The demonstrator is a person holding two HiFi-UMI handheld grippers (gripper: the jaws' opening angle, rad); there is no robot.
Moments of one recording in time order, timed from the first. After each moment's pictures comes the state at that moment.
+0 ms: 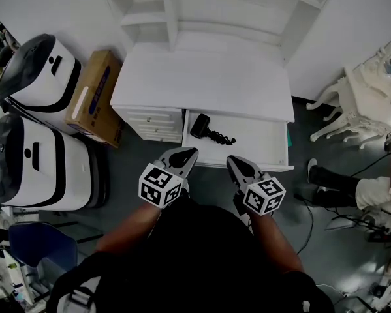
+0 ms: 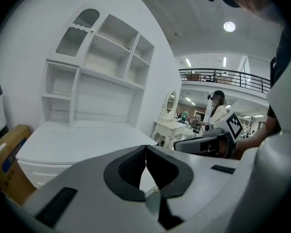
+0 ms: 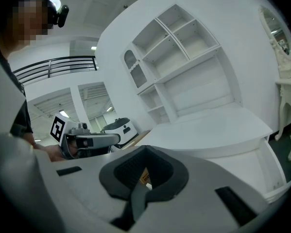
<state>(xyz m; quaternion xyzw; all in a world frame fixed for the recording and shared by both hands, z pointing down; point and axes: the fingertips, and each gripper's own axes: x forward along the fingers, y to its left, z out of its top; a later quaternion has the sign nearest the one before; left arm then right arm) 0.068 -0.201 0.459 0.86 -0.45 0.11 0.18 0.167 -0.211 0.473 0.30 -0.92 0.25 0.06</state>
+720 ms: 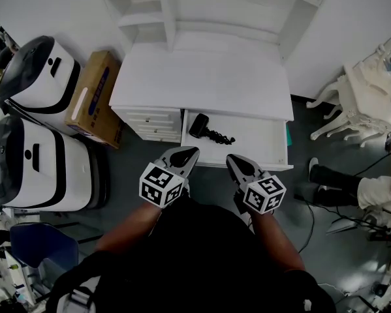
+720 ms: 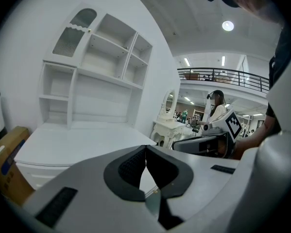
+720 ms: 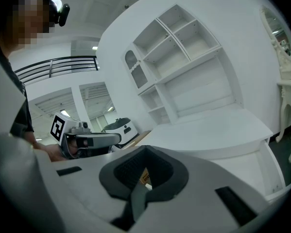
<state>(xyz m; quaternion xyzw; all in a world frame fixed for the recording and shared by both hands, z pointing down) 0.080 -0.204 0.457 0.87 -0.45 0.12 0.18 0.173 -0.214 0.471 0.30 -0.92 0.25 0.06</state>
